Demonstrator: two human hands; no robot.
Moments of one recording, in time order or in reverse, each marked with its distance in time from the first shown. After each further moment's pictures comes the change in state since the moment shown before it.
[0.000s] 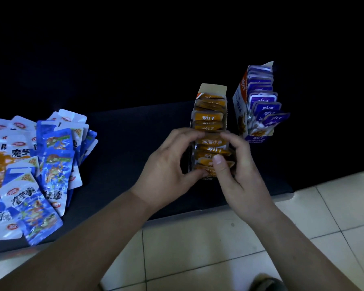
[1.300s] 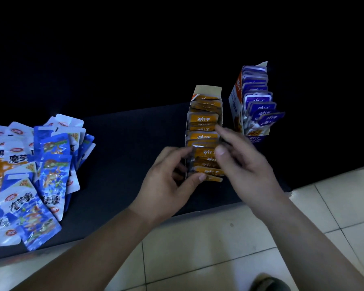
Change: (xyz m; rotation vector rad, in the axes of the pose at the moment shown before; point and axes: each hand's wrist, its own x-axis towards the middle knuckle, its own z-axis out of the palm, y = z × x) left_hand -0.024 0.001 0.018 -0.196 0.076 -0.159; right_hand 0.009 -0.021 -0.014 0.179 0.032 0.166
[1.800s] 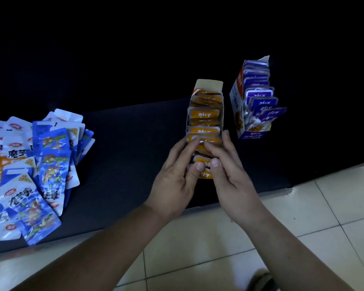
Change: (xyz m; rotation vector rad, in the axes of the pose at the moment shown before) left_hand -0.002 -0.013 0.025 0.047 -0.045 -0.031; right_hand -0.019 0.039 0.024 -0.160 -0.045 -0.051
